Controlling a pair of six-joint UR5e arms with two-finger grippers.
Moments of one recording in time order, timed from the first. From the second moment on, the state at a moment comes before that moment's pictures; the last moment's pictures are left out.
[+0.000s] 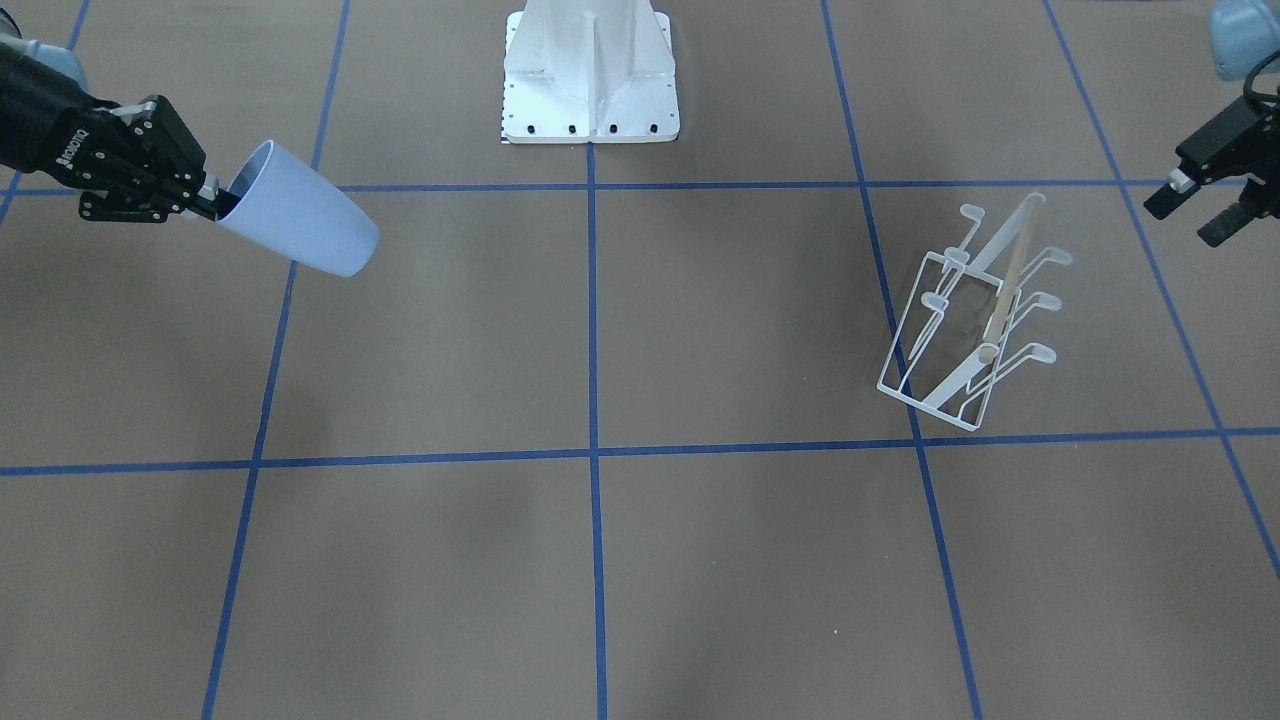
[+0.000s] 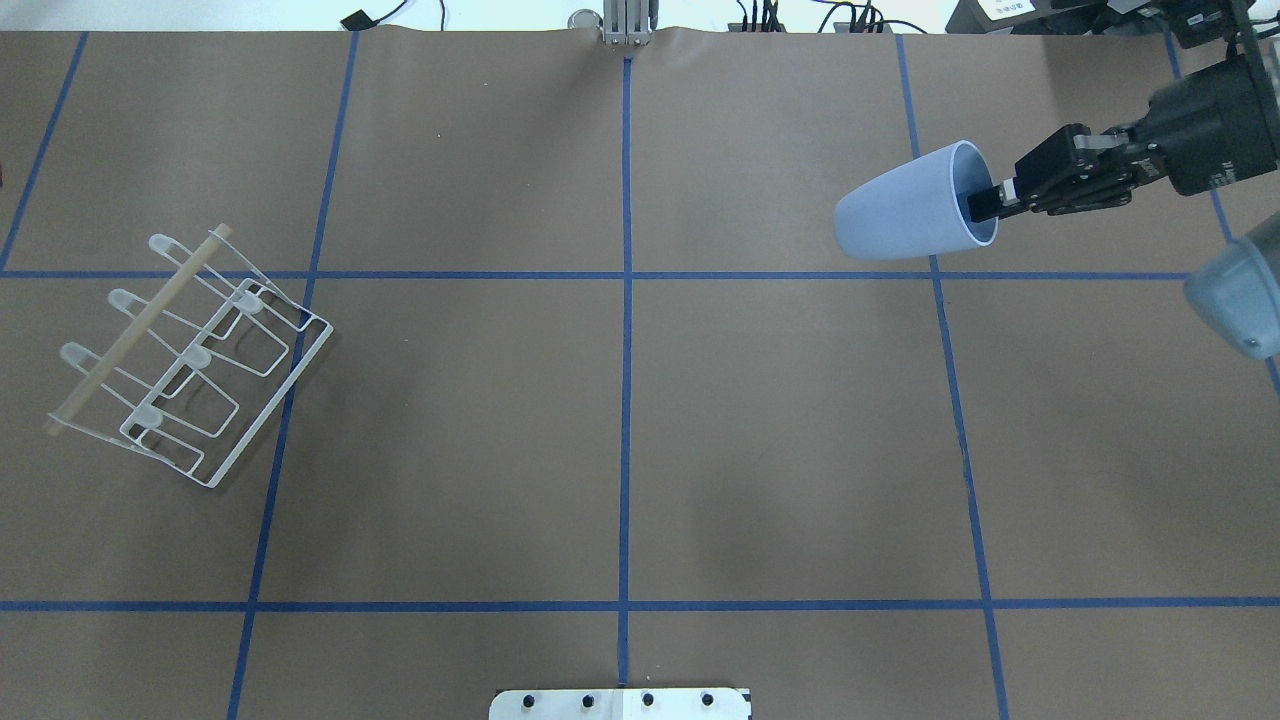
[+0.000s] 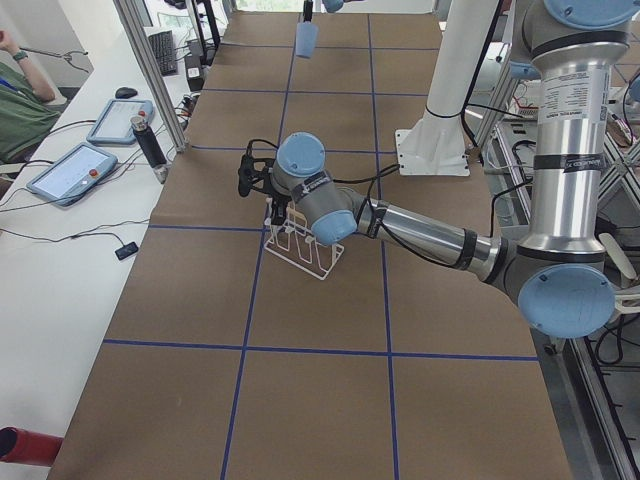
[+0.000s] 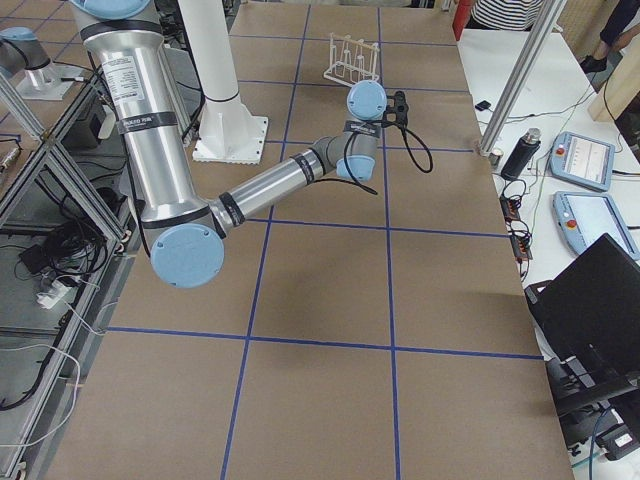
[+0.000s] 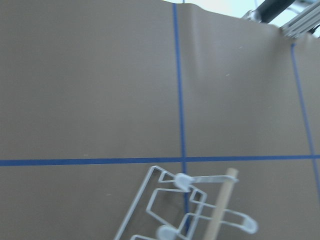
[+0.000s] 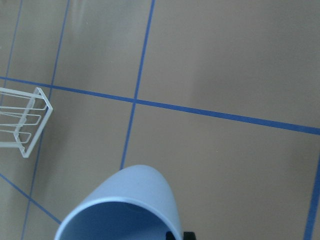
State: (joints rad) left arm -1.34 -1.57 -1.88 -2.40 -2.54 -1.11; right arm 1.12 -1.32 1.83 -0.55 2.60 1.36
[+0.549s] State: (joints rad) left arm -1.16 -1.79 -1.89 -2.72 -2.43 -1.73; right arm 0.93 -1.32 1.83 -0.08 2.31 1.79
